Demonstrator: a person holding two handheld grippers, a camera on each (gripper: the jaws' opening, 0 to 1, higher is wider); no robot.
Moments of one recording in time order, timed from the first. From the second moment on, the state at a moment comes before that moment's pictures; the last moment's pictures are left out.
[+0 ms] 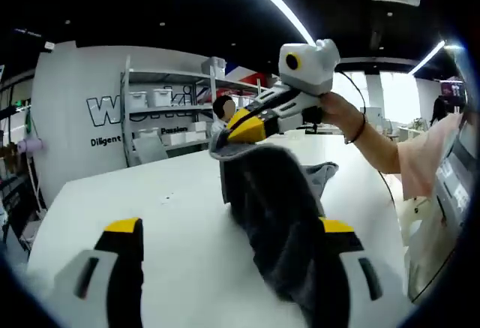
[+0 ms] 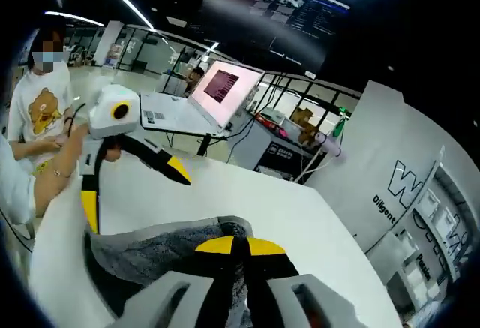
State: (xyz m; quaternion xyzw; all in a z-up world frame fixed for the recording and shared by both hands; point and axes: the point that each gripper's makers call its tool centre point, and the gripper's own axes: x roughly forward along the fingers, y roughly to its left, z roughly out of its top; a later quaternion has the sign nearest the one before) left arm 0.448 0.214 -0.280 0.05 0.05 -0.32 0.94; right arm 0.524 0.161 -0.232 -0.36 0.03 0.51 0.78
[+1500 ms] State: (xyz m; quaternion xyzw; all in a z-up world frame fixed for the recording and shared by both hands) left arm 0.462 0.208 -0.315 0.08 0.12 -0.32 0.93; right arm 0.623 0.220 -0.270 -0.31 0.05 0.44 0.84
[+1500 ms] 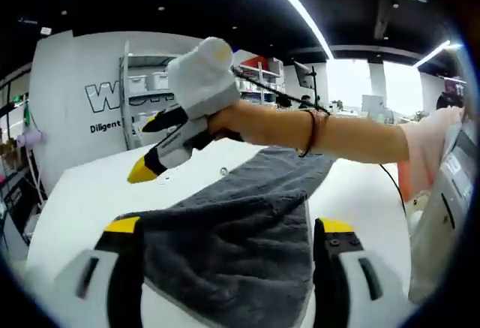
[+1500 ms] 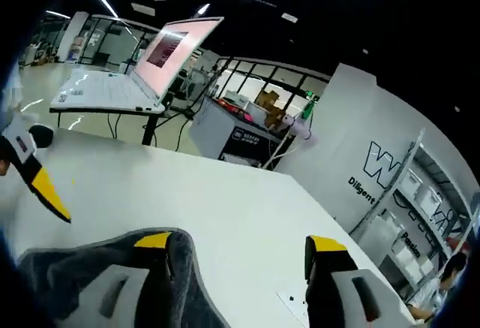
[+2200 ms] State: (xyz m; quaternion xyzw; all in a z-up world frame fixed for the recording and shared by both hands) left arm 0.462 0.195 -0.342 0.11 0.17 -0.34 0.92; right arm 0.518 -0.051 -0.238 -0.28 0.11 0.41 0.86
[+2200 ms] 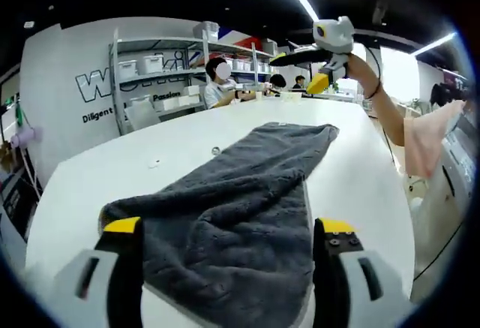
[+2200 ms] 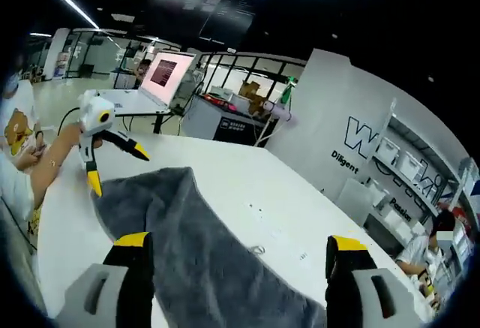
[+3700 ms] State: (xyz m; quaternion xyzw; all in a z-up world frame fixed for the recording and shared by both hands) left arm 0.444 0.150 -0.345 0.13 0.18 -0.37 0.90; right arm 0.495 -0.167 -0.332 -0.17 0.19 0.39 0.89
